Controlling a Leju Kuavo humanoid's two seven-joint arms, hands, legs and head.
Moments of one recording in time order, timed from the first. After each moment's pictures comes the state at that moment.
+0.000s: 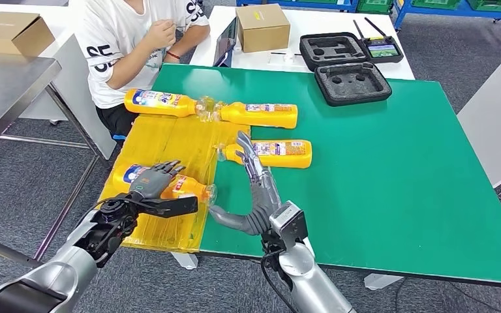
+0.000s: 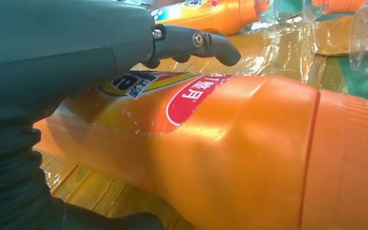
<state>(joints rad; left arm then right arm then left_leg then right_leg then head) -0.59 0.11 -0.36 -0.61 -1.19 -0.06 -0.25 -0.30 0.18 0.61 -1.24 0.14 -0.16 -0.70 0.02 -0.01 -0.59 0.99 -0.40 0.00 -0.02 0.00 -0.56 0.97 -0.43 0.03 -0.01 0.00</state>
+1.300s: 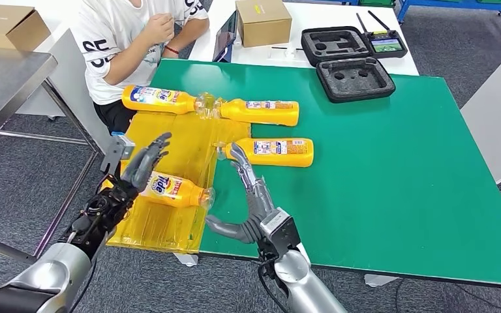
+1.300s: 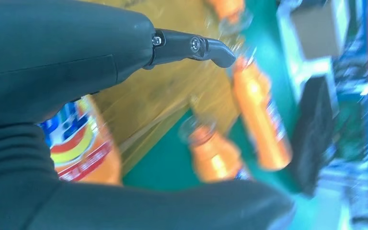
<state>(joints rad) -0.59 0.09 -0.13 -0.70 0.00 -0.43 -0.46 -0.28 0.19 0.61 -1.19 0.17 -0.17 -0.70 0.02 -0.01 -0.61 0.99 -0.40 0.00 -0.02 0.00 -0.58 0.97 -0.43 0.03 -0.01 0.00</state>
